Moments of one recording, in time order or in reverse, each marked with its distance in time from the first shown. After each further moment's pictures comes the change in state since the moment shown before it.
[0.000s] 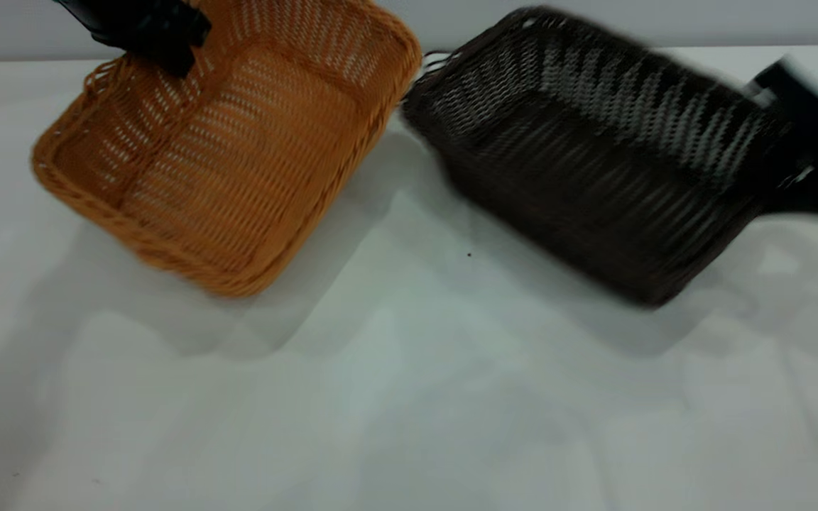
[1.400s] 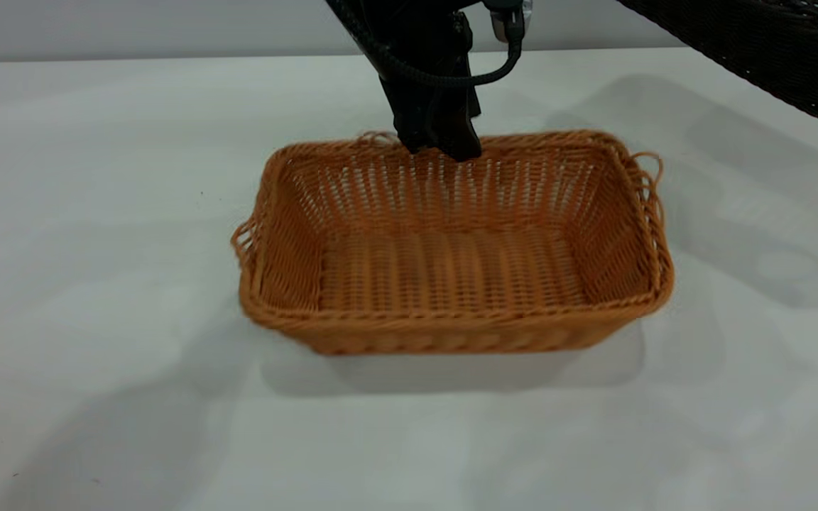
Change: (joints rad) left arm -0.397 0.198 -0.288 -0.249 0.174 0.844; right arm -0.406 -0.152 -0.283 -0.518 0.461 0.220
